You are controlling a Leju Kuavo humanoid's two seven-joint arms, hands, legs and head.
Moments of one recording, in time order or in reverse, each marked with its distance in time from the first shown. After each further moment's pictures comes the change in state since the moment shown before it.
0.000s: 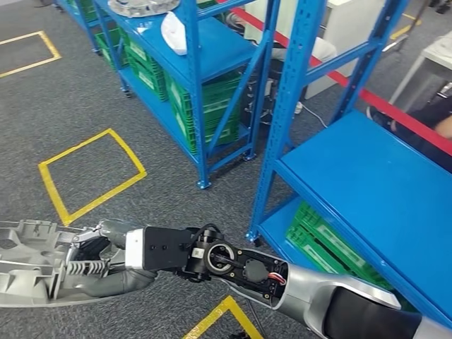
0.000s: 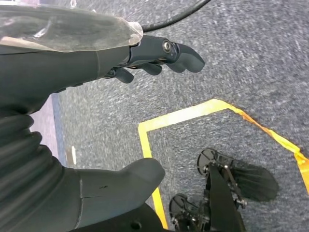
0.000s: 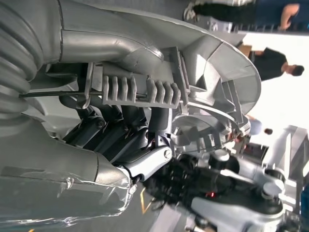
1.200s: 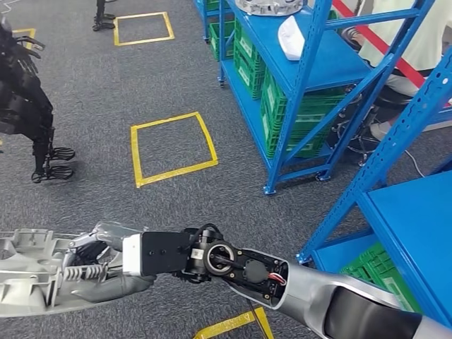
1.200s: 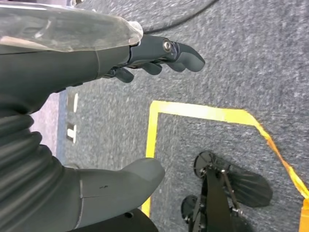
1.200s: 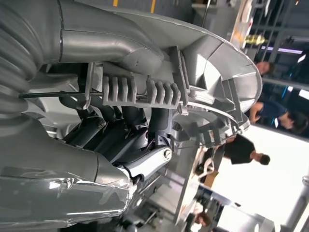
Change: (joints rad) left arm 0.000 0.002 0.000 0.000 0.010 -0.002 -0.005; right arm -0.006 0.001 0.002 -0.012 0.013 0.021 0.008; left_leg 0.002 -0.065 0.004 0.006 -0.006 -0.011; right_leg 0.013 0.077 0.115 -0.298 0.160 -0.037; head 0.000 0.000
